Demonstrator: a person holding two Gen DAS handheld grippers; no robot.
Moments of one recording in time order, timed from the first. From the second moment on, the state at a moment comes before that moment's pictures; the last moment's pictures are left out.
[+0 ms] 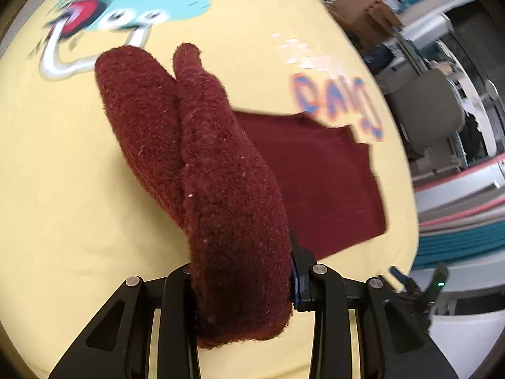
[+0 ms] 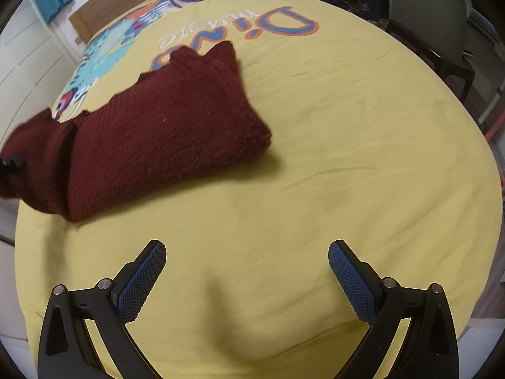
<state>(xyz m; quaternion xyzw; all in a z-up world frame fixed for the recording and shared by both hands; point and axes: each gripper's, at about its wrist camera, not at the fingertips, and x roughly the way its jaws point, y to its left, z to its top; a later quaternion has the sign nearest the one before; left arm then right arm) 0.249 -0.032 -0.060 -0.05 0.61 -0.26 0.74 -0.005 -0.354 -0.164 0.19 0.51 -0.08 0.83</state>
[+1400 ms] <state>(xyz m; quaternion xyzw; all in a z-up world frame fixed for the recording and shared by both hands) 0.212 -0.181 -0.061 0.11 0.56 -0.24 0.79 0.021 -0.412 -0.096 0.20 0.49 -0.05 0.85</state>
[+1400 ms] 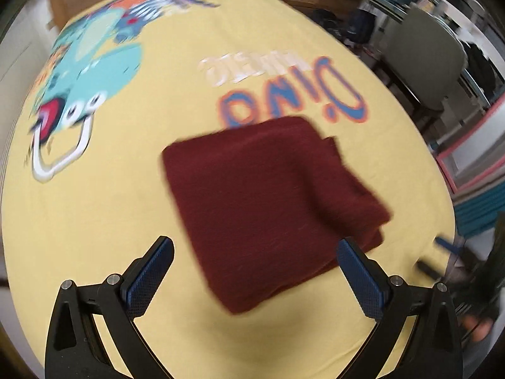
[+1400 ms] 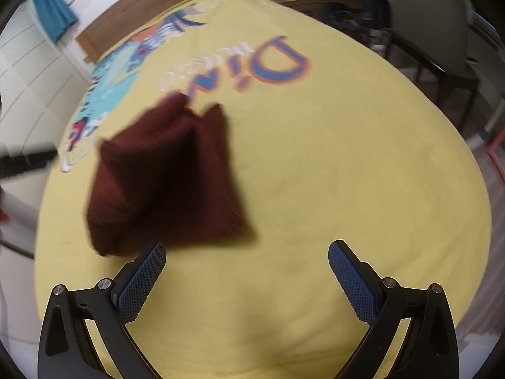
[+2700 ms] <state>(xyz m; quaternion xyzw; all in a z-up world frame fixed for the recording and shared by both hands) 0.188 -0.076 -0.113 0.04 0.62 -0.23 0.75 0.134 -0.398 -0.143 0.22 0.60 0.02 0.77</state>
